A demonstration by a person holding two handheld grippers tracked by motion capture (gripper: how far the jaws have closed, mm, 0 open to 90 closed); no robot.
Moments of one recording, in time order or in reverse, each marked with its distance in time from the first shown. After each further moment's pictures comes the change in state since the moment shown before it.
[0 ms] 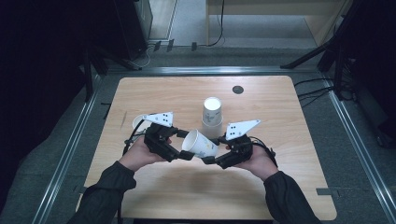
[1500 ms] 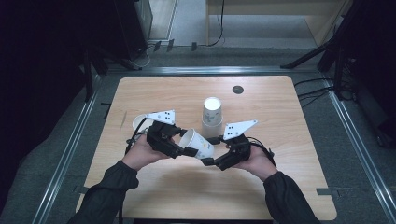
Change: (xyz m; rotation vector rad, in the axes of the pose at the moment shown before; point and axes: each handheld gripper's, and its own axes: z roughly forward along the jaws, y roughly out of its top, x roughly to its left) left arm -0.002 0.007 0.004 0.003 0.038 -0.004; right arm -0.003 -0.004 0.007 0.026 -0.029 0.024
